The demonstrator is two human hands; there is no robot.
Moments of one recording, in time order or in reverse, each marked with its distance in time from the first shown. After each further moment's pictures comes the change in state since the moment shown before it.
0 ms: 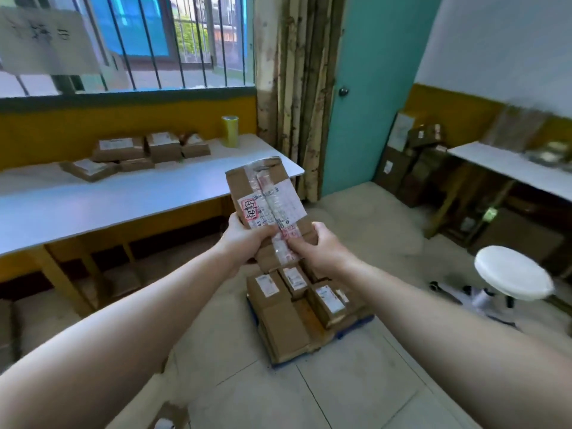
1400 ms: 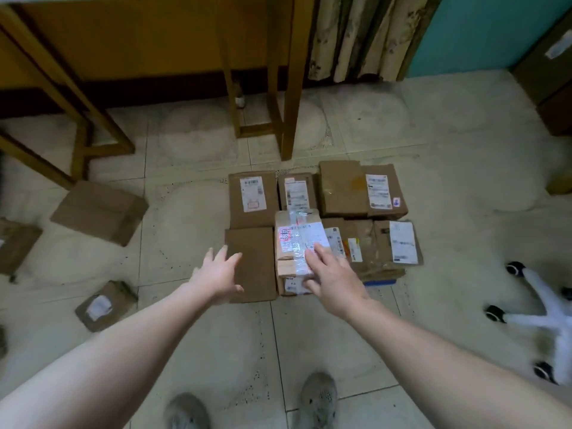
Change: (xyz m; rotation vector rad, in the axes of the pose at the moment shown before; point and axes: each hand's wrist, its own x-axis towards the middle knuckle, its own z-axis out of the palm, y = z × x) left_hand 0.260 -0.342 0.186 1.293 -0.197 -0.465; right_hand 0.248 0.425 -0.046 -0.770 -0.544 -0.056
